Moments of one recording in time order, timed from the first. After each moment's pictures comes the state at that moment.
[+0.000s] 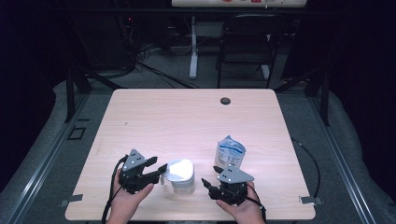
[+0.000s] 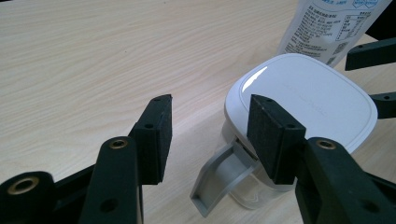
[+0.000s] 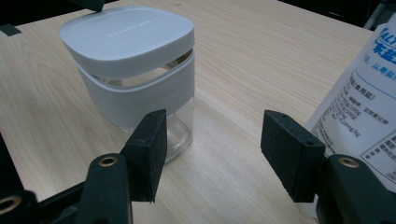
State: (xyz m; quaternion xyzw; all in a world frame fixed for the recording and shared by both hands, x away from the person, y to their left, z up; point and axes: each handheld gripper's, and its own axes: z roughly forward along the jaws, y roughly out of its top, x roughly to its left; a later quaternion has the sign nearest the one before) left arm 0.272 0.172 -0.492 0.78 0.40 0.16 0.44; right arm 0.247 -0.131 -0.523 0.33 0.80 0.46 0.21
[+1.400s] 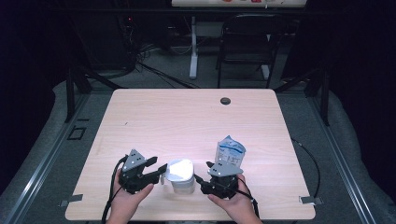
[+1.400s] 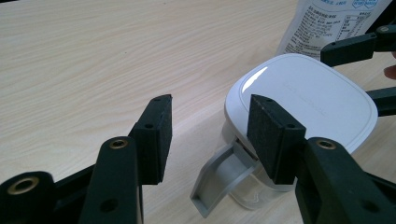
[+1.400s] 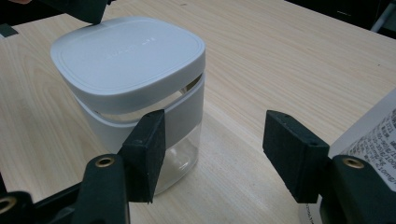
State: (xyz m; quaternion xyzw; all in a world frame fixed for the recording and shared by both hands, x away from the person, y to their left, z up) left arm 0.272 0.172 -0.492 0.78 0.40 0.16 0.44; right arm 0.263 -0.109 -0.520 0.33 0.80 0.45 0.21
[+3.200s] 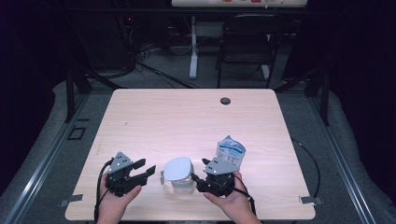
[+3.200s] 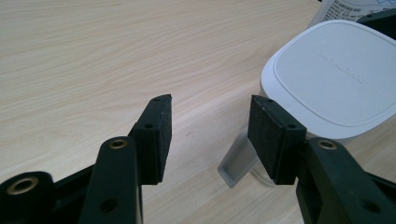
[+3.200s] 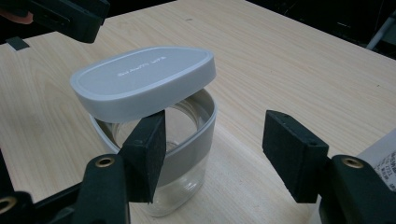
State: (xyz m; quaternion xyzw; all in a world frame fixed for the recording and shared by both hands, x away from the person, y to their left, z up) left arm 0.266 0.205 -0.496 0.77 0.43 0.16 0.44; right arm 0.263 -0.098 -0.503 0.31 0.81 0.45 0.22
